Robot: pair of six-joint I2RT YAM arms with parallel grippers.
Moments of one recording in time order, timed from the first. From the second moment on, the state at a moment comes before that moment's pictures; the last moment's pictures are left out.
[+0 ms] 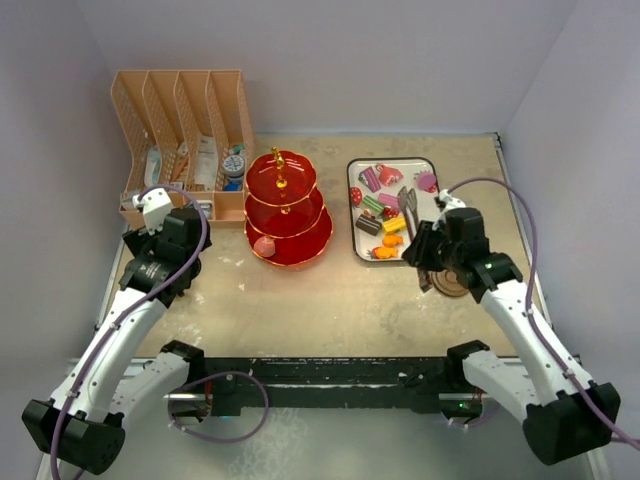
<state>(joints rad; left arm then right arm) -0.33 0.86 0.88 -0.76 -0.82 -0.55 0.36 0.91 0.79 -0.63 -0.07 0.43</state>
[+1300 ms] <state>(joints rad) -0.33 0.86 0.88 -0.76 -0.80 -0.54 0.00 1.78 1.32 -0.46 -0.04 0.29</state>
